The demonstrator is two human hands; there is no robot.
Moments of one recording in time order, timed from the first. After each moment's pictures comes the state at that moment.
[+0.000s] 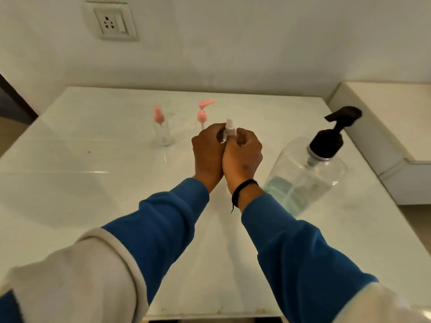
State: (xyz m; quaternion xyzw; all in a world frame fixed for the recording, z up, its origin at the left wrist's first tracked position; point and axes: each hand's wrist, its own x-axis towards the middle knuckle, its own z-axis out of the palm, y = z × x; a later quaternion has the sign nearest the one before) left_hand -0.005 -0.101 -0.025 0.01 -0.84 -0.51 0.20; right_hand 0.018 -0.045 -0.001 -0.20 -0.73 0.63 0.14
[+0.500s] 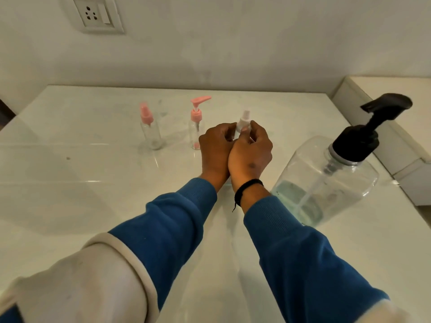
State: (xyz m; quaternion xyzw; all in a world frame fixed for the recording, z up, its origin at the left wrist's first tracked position) left_hand -0.043 -0.081 -0.048 0.01 -0.82 -0.56 0.16; right_hand -0.018 -0.035 -0.025 -0.23 -0.71 0.62 0.22
